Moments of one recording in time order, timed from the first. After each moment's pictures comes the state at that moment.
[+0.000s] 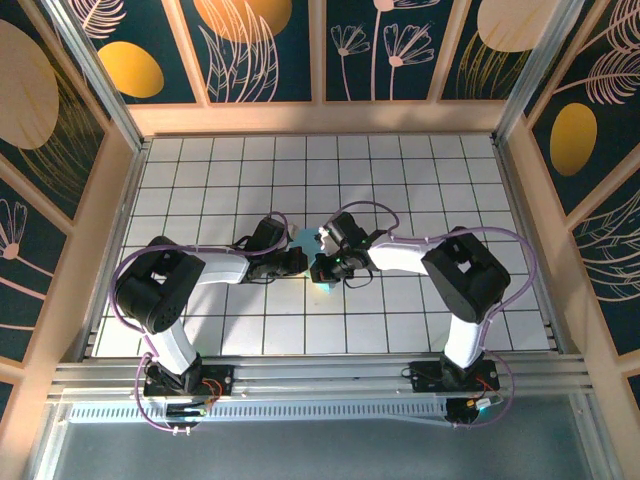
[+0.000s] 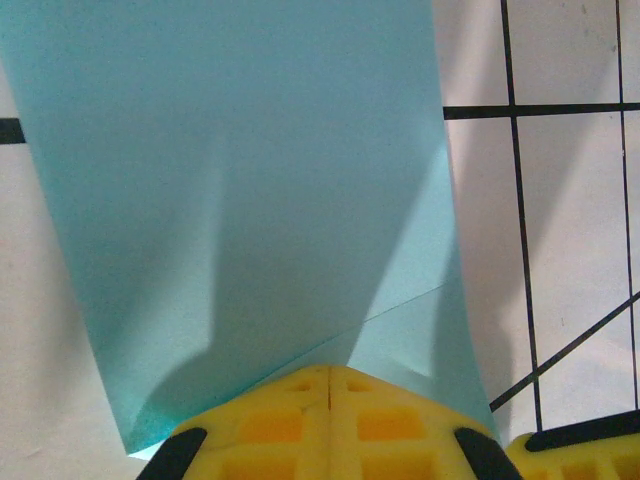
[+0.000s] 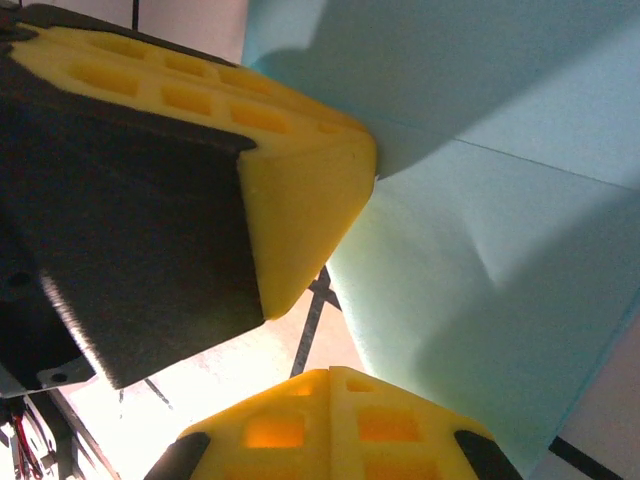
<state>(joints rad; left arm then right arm) -0.59 1.75 0.73 0.13 0.33 -0.68 0.77 1.82 0.97 -0.20 -0.48 0.58</state>
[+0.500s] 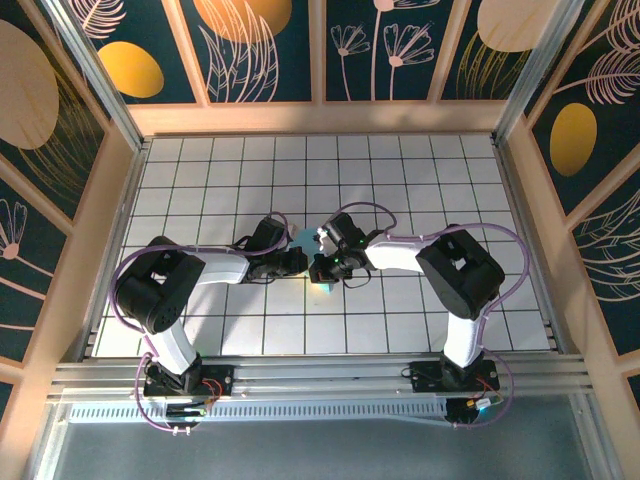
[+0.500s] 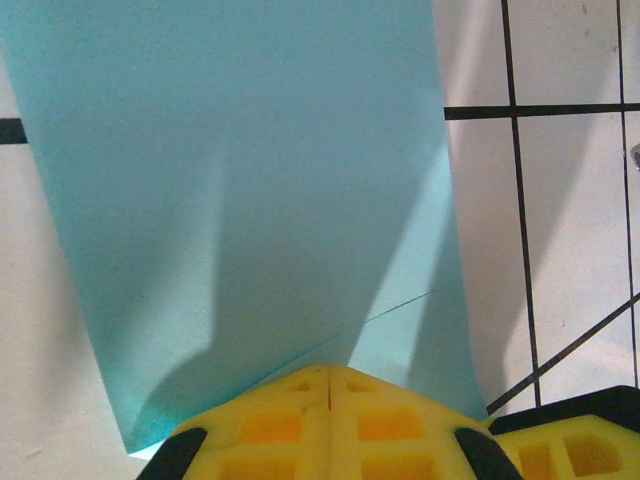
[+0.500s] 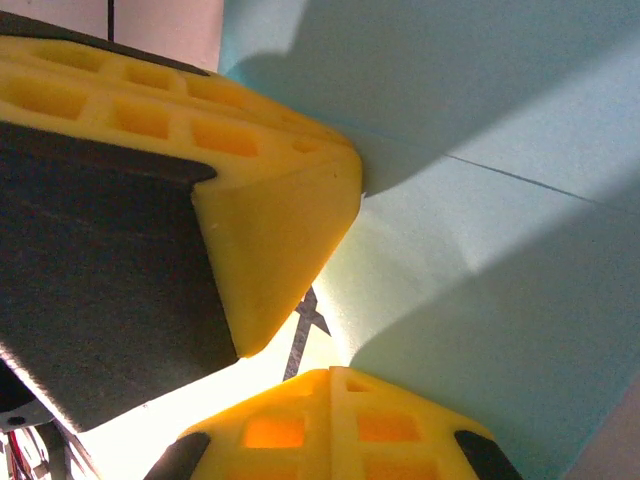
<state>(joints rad) -0.59 1.75 0.73 0.13 0.33 -0.68 0.76 1.85 0.99 -0.20 -0.49 0.58</state>
